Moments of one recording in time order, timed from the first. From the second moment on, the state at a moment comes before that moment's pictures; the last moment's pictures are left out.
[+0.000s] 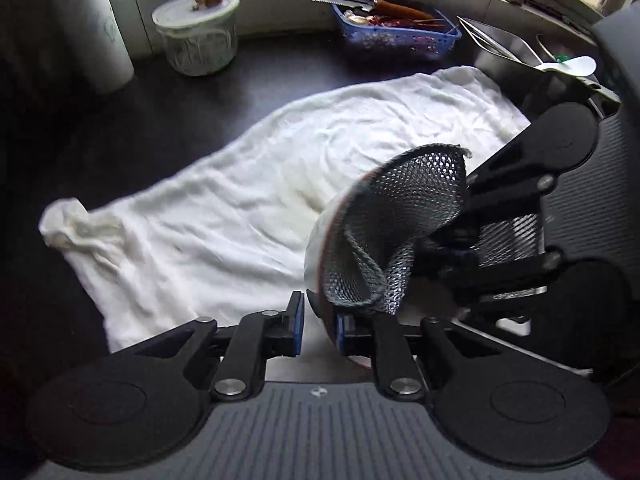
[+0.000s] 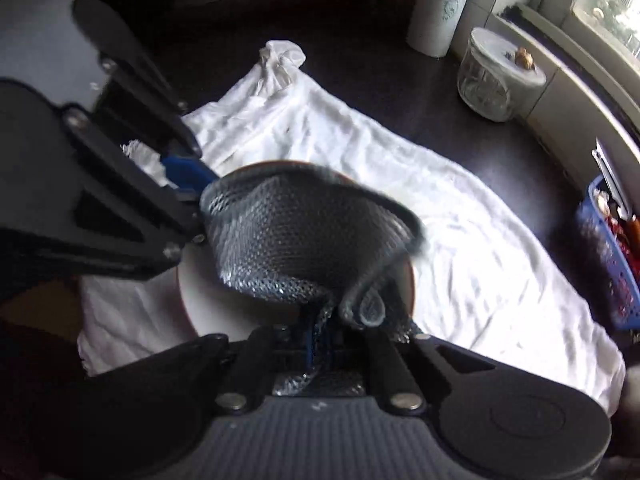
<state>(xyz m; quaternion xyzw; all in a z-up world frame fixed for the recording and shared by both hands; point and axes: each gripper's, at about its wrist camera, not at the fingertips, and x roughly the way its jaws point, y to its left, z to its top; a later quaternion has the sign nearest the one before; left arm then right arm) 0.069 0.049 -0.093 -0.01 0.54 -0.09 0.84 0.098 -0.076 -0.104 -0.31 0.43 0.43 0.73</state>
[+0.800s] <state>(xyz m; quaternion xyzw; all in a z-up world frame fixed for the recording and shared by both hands) 0.059 0.085 -0.111 -0.24 0.58 -0.02 0.78 0.122 -0.068 -0.102 -0.16 0.50 0.42 0.74</state>
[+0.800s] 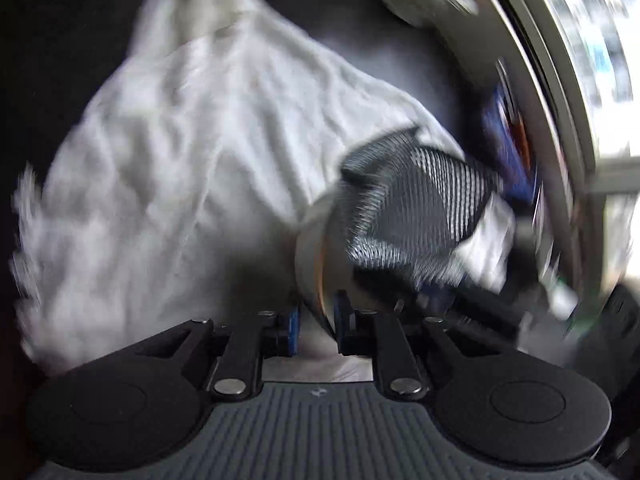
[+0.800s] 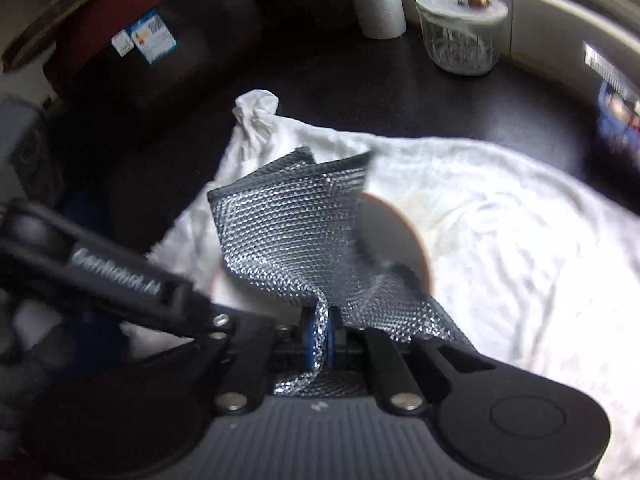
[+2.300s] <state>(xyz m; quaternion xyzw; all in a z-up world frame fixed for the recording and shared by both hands) 0.078 0.054 -0.092 0.03 0.55 -0.06 0.83 0.115 -0.063 -0.097 -0.24 0.46 0.44 0.73</state>
